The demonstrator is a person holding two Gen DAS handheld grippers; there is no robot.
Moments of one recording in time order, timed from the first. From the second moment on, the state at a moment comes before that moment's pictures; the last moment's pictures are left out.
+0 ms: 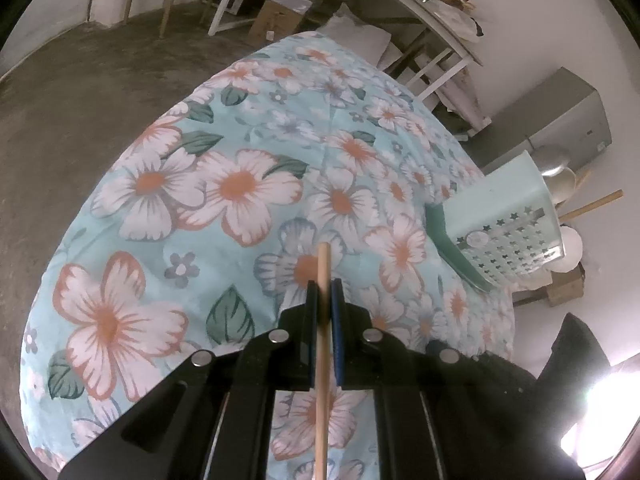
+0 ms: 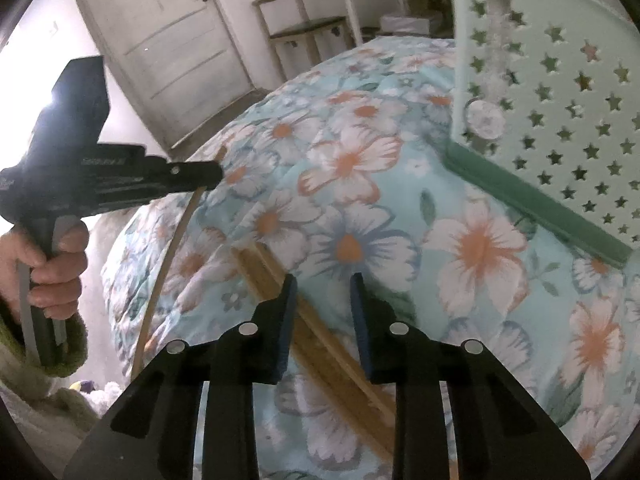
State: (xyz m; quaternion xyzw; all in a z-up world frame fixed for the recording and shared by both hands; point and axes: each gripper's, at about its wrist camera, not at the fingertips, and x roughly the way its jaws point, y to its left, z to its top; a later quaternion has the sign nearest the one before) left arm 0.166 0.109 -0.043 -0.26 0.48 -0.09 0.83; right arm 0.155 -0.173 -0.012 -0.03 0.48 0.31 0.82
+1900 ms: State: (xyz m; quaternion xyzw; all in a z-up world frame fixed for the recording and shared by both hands) left arm 0.172 0.094 -0.050 -0.27 0.50 -0.10 0.82; right arm 0.177 -0.258 -0.008 0.08 0.52 0.21 0.82
